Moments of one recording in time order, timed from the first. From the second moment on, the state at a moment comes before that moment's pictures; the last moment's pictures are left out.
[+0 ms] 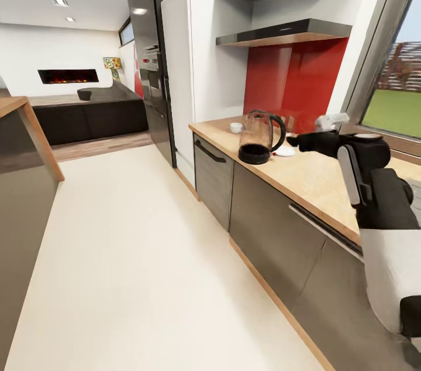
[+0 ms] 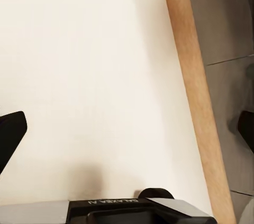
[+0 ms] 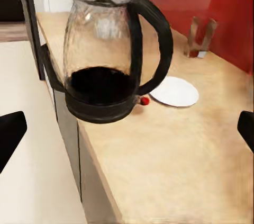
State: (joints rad) left arm -0.14 0.23 -0.48 -0.03 1.14 -0.27 -0.99; right arm -1.07 -0.22 0.05 -1.40 -0.04 0.93 0.20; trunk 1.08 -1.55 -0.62
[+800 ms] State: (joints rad) left arm -0.15 0.23 -0.47 -0.03 1.14 -0.27 -0.98; right arm -1.04 -0.37 -0.08 -1.17 -0.04 0.78 0.27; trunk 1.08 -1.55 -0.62
